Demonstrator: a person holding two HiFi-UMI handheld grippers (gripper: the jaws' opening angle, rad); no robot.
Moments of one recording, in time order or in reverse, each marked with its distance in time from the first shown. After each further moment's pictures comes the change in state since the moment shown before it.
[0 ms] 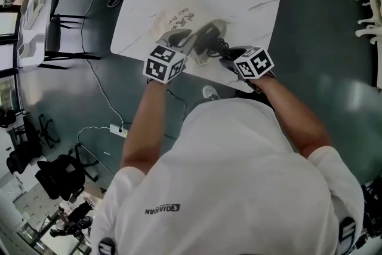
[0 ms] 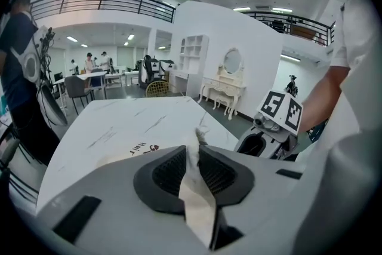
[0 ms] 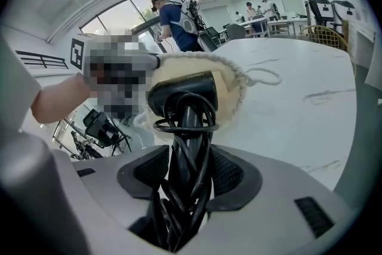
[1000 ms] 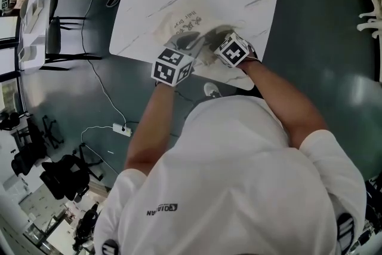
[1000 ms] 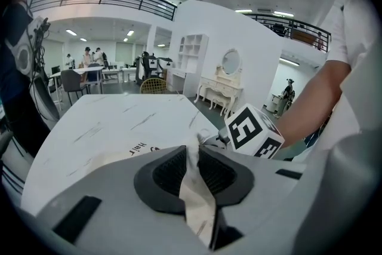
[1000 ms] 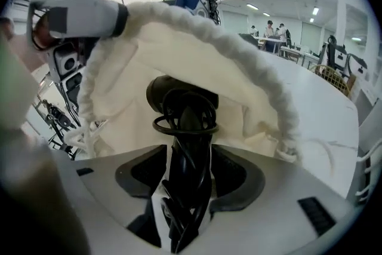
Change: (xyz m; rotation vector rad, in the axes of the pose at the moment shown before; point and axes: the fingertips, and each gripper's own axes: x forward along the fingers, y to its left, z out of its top) left arm 0.022 -0.033 0.002 -0.031 0.005 -0.040; right arm 0.059 -0.040 0.026 -0.289 0.057 -0.180
